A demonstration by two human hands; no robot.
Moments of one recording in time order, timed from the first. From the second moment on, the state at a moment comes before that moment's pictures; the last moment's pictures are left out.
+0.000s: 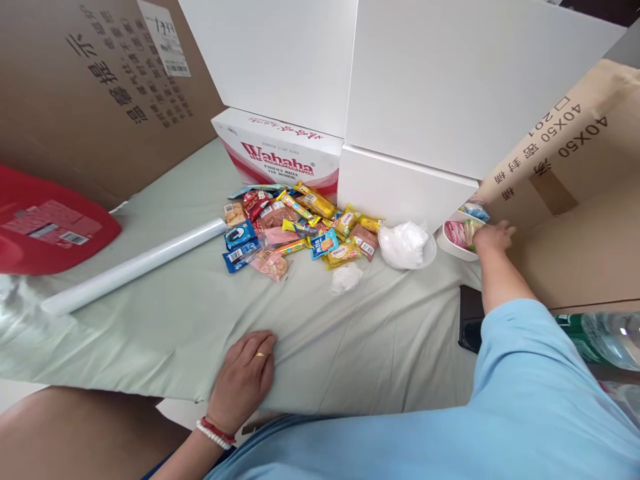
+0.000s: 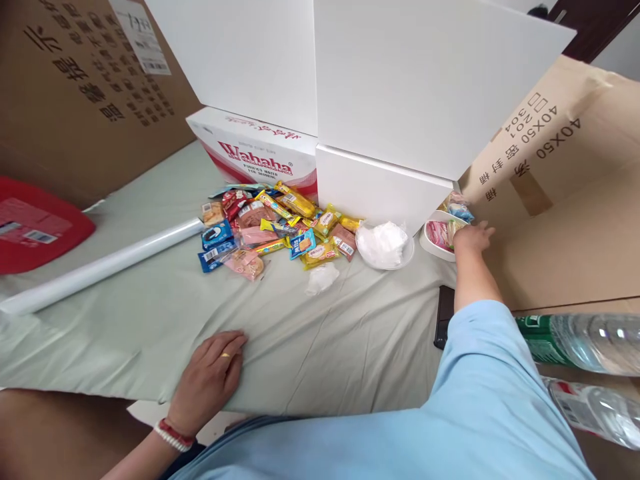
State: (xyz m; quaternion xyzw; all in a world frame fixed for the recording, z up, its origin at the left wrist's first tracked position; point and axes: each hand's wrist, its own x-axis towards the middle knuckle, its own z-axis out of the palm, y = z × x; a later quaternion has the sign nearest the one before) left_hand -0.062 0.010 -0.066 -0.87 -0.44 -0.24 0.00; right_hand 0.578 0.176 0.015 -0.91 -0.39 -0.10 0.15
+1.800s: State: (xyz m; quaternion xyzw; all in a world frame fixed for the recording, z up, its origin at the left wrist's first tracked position) left_hand -0.049 -0.010 -0.030 -0.30 -0.39 -0.43 -0.76; right_hand 0.172 -0.023 -0.006 -0.55 -0.27 0.59 0.54
